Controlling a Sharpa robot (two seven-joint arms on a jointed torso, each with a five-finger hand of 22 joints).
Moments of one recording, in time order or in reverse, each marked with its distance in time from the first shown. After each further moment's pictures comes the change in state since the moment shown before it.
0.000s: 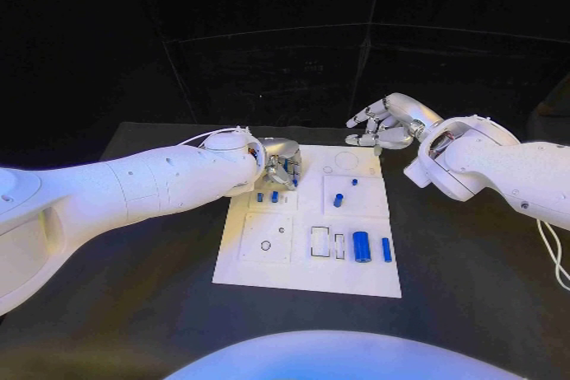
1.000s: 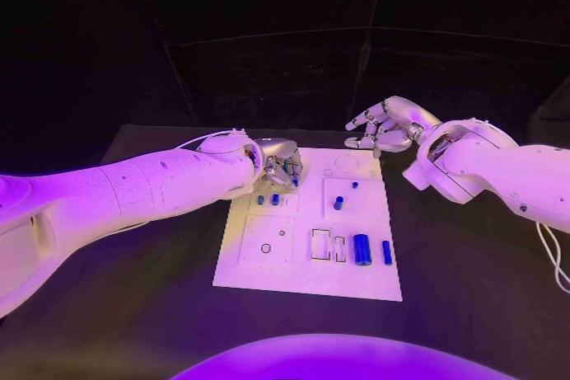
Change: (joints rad) left arm -0.010 -0.033 0.035 0.037 0.007 -0.033 0.007; left_hand -0.010 0.018 0.068 -0.016 0.000 0.054 -0.003 -0.019 -0.012 0.057 -0.007 -0.030 -0.032 0.000 -0.007 0.004 -0.034 -0.010 0.015 -0.008 0.054 0.065; right arm 0.000 0.004 0.000 -0.004 0.001 0.000 0.003; right_hand 0.000 0.000 0.000 0.000 0.000 0.000 0.000 0.000 0.000 0.000 0.000 0.000 0.000 0.000 0.000 0.000 0.001 0.000 0.000 0.000 0.000 0.000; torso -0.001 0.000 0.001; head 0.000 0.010
